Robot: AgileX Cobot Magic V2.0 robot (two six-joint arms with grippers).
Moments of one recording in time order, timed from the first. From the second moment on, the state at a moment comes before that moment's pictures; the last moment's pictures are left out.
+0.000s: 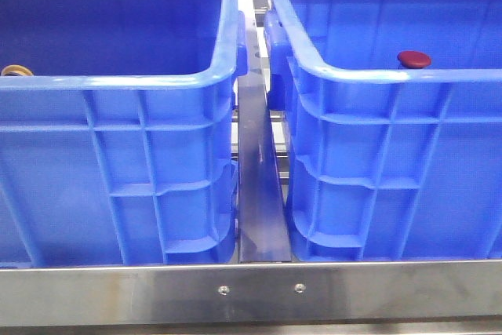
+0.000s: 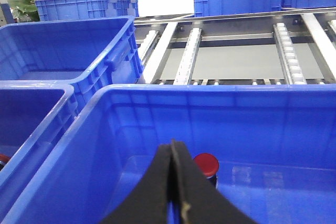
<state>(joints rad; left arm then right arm) -0.10 0.76 -0.76 0.02 0.56 -0.11 0.08 0.68 -0.54 1.51 0.12 -1.40</state>
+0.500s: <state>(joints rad) -0.10 1.32 -1.04 0.02 0.59 -0.11 0.08 0.68 -0.54 1.51 0.12 -1.40</state>
